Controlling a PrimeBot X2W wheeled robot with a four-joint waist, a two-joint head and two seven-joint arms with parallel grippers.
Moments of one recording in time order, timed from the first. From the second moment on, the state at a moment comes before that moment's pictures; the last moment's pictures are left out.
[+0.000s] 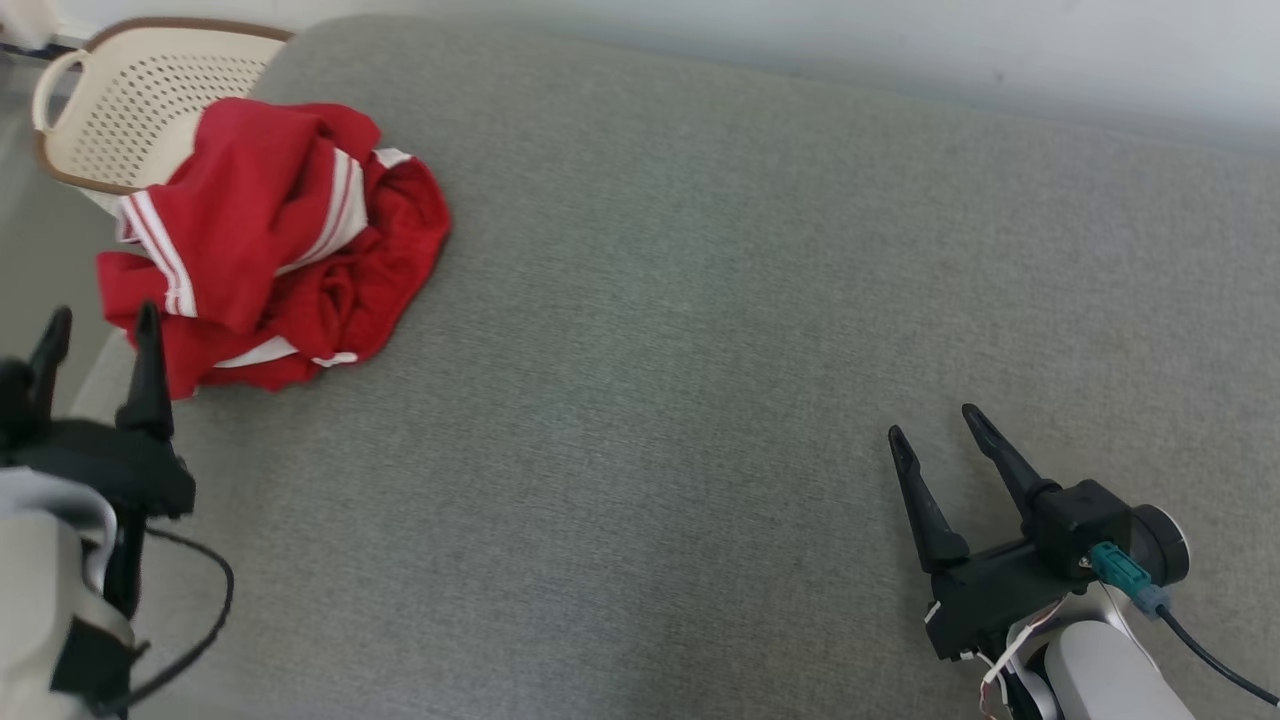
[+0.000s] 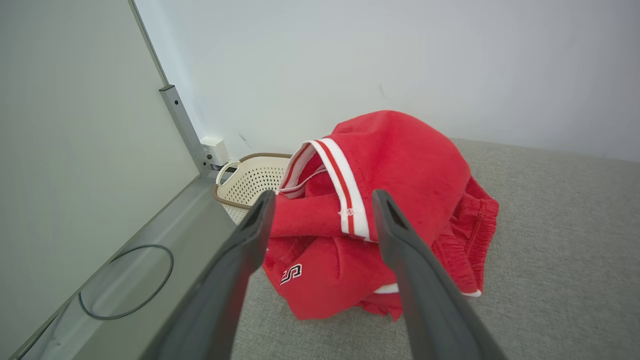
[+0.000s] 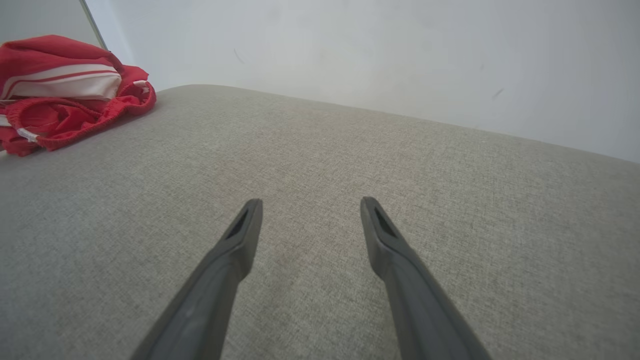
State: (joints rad) left arm -0.74 0.26 0.11 0.74 -0.12 -0.11 -0.26; right arm -0.32 -0.26 0.37 0.32 0.16 0.13 -0.26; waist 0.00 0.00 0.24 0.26
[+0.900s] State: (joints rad) left arm -1.04 0.37 -0.04 1.07 -0.51 -0.13 0.08; right arm -0.38 -0.27 0.40 0.33 0.20 0.13 -0.26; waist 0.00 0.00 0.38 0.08
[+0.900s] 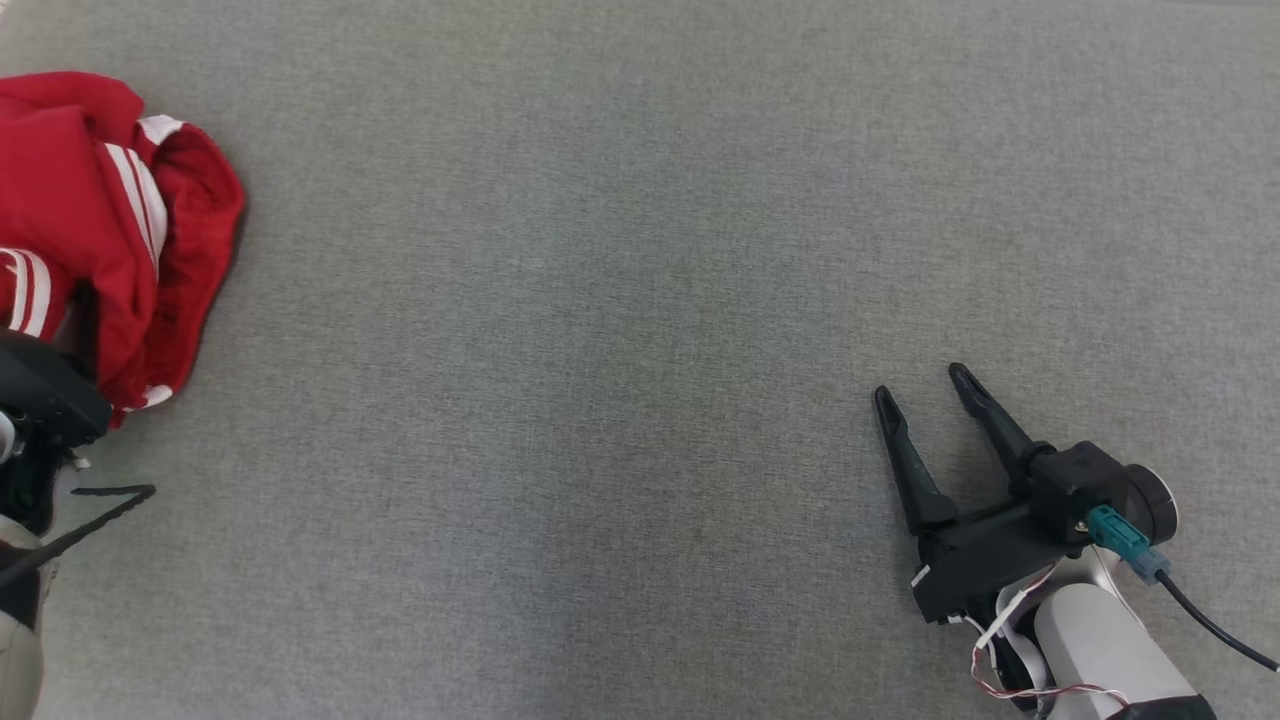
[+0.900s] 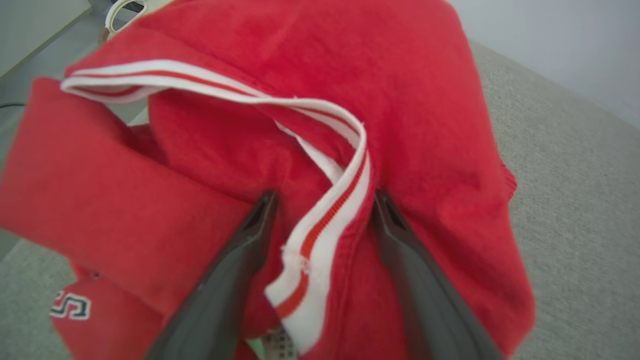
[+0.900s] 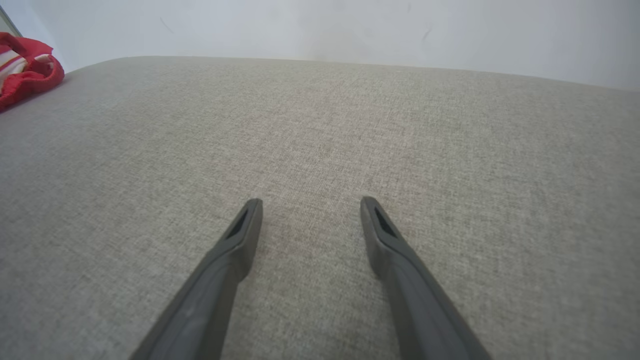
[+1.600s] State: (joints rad) left arm -1.23 0.44 -0.39 0.79 -0.44 -0.13 -0.21; right arm -0.31 -0.16 0.38 0.37 0.23 0.13 -0.26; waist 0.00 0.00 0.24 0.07
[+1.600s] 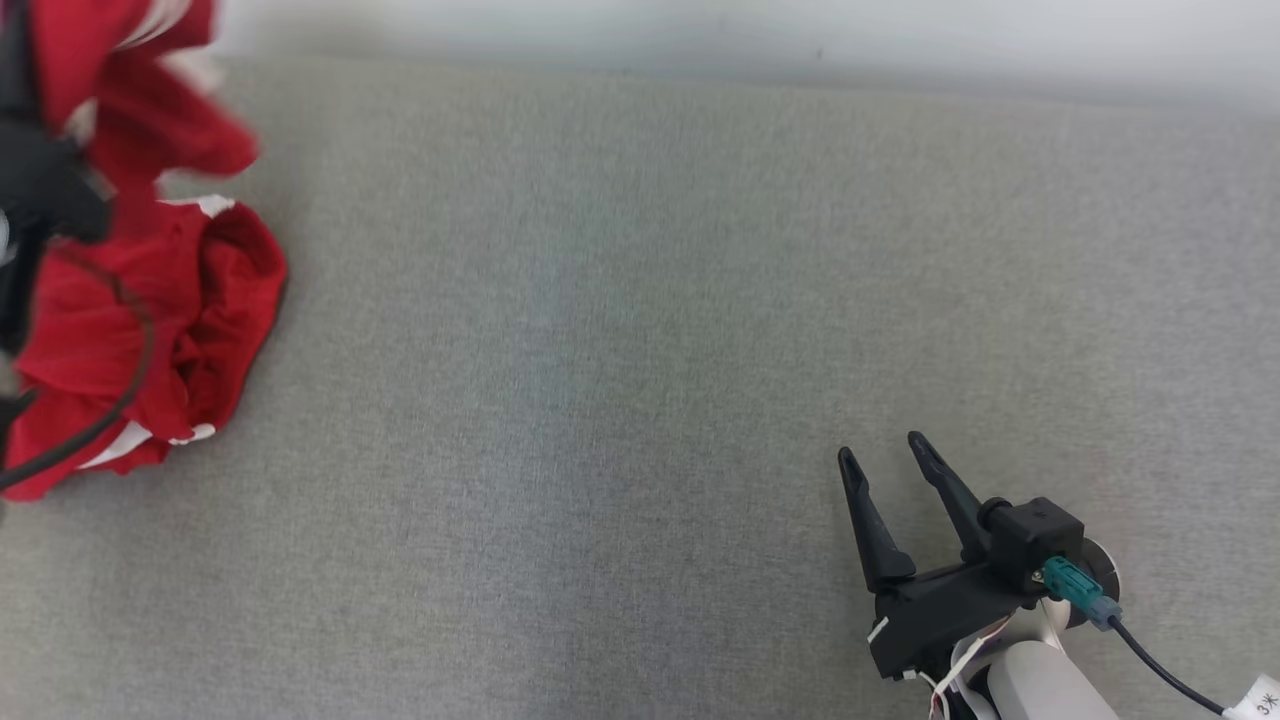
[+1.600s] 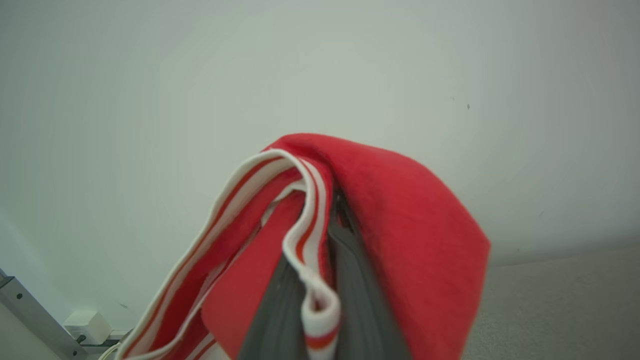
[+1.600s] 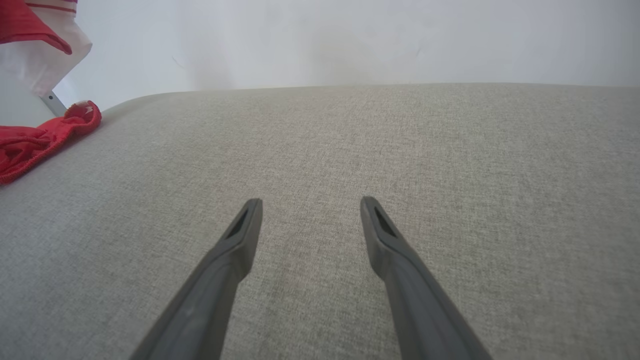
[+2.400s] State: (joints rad) left arm -0.96 0.15 -0.66 0.66 -0.67 -0.12 -0.26; right arm -0.27 -0.11 0.33 0.38 0.24 0.13 -0.26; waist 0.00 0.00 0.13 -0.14
